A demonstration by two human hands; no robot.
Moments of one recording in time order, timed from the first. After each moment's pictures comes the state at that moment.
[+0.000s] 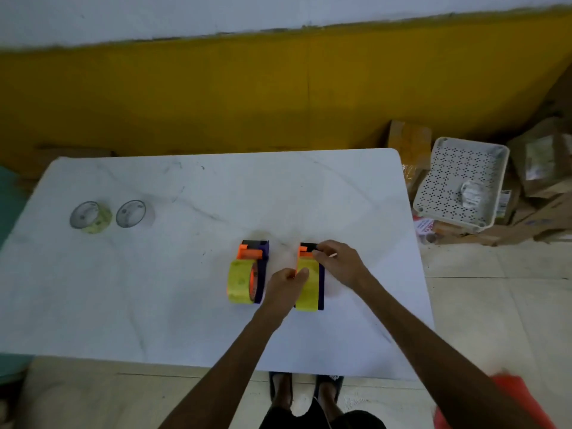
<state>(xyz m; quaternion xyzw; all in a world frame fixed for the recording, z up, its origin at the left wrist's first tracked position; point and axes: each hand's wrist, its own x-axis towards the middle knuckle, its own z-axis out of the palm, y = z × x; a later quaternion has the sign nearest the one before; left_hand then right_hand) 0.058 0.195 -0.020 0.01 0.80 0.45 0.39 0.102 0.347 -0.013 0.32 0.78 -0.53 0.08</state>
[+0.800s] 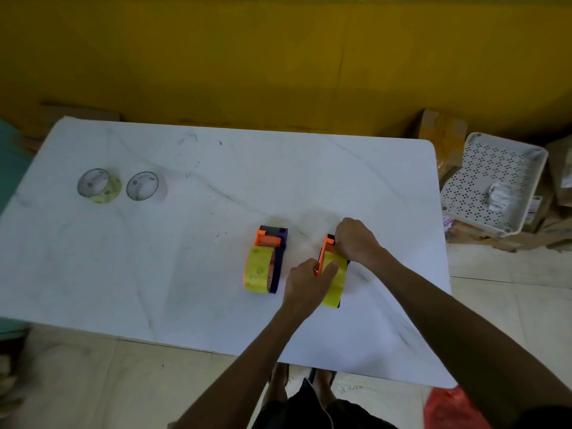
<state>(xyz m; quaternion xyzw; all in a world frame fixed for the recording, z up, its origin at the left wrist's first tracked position) 0.058 0.197 -0.025 0.09 0.87 0.37 0.32 0.035 0.353 -0.038 0.20 0.94 -0.16 0.24</state>
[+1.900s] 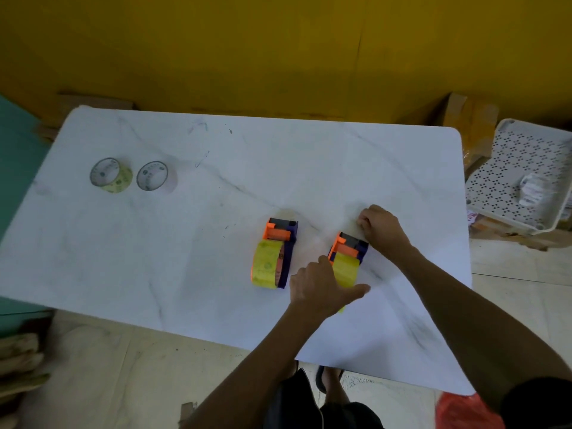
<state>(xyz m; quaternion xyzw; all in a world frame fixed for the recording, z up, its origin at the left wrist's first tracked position) 0.062 0.202 -0.004 0.20 0.93 0.10 0.30 0.047 0.403 -0.099 0.19 0.94 -0.27 0.06</state>
